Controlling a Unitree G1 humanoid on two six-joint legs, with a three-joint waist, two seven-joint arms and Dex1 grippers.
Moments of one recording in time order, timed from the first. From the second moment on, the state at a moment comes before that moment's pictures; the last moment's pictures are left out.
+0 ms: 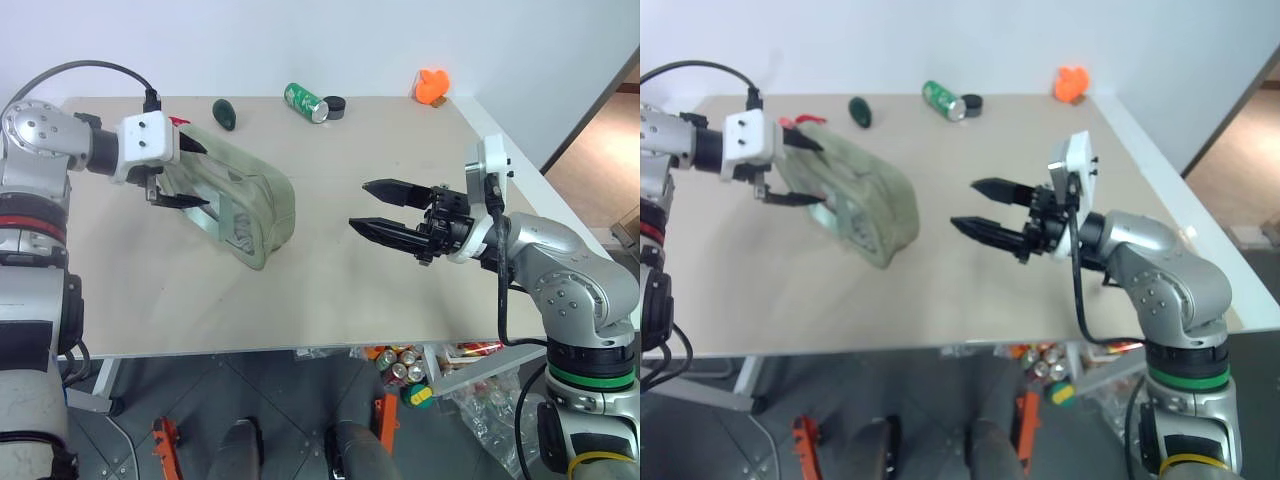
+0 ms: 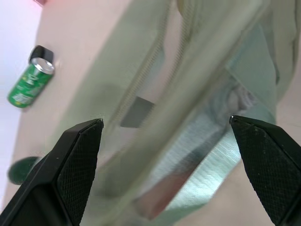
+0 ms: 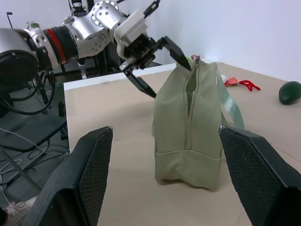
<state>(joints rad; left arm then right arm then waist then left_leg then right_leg) -1.32 0.80 -0.15 1.12 0.08 -0.51 -1.46 -0.61 -0.62 -0.12 -0.32 0.79 0.72 0.86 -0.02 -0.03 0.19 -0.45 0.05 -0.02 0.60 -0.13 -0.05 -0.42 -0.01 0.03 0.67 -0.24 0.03</state>
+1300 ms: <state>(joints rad) -1.31 0.73 -0.24 0.67 0.15 0.09 -1.57 -0.61 -0.62 -0.08 -0.32 0.74 0.68 0.86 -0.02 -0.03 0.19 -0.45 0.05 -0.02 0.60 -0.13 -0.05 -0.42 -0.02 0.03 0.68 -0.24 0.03</state>
